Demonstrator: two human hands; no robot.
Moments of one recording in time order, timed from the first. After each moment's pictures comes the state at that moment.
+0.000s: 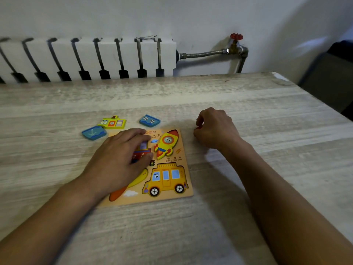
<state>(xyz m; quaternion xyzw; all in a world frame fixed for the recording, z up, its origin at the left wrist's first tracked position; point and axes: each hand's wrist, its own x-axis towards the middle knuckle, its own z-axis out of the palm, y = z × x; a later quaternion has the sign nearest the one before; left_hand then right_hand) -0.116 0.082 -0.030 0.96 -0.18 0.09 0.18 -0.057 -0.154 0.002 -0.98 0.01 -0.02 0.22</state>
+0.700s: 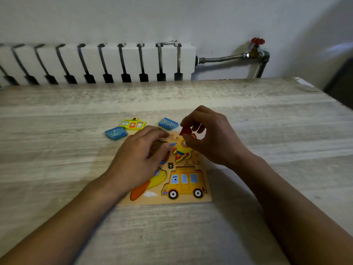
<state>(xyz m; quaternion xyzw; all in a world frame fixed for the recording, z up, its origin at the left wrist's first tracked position) -0.114 0.081 -0.027 0.92 -0.17 0.15 0.31 -0.079 -0.120 0.007 -0.89 -0.29 -0.13 0.33</state>
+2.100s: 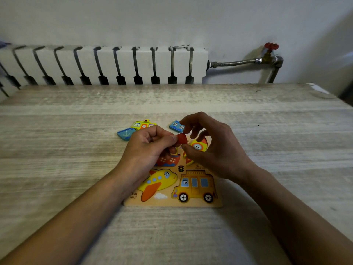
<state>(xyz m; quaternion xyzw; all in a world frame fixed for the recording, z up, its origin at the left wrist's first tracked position) -0.110 0.077 -0.020 0.68 -0.01 0.03 0.74 -0.095 -0.105 0.006 -0.83 -0.34 -0.12 0.43</state>
